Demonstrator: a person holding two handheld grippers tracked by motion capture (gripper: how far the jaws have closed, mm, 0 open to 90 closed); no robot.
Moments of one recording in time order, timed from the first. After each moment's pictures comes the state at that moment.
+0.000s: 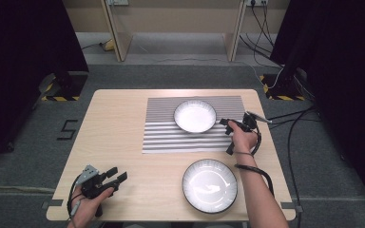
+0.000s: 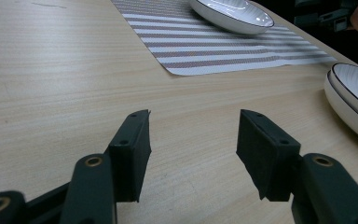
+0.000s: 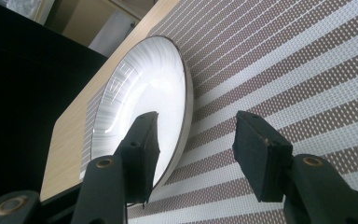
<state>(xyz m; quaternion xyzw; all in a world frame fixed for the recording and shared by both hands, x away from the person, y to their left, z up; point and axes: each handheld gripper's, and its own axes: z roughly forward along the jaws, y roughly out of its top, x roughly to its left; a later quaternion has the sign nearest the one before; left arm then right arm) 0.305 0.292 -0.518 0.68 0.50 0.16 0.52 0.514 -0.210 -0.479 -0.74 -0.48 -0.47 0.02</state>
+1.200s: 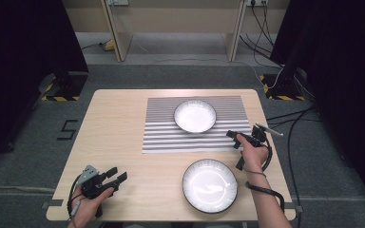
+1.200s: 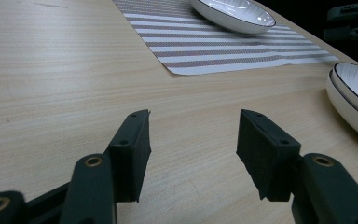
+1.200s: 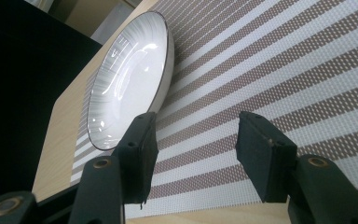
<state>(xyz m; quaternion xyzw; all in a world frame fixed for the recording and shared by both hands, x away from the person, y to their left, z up) 0.305 0.292 -0.518 0.68 0.50 0.17 0.52 0.460 -0.233 -0.480 -0.72 -0.50 -0.47 0.00</state>
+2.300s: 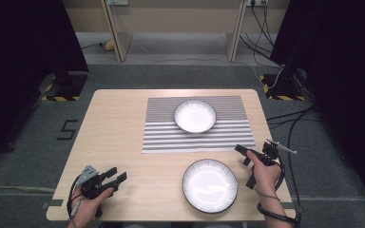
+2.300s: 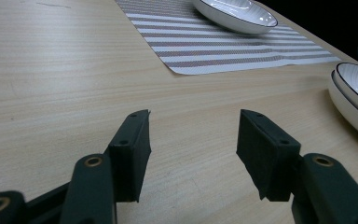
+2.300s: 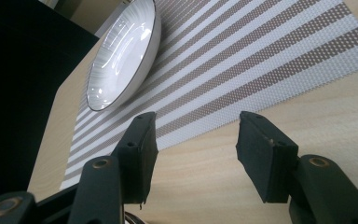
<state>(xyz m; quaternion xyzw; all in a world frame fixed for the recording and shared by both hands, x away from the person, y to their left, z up) 0.304 0.293 -0.518 0.68 0.50 0.17 0.51 0.400 -0.258 -0.484 -0.72 -0.51 -0.48 0.00</state>
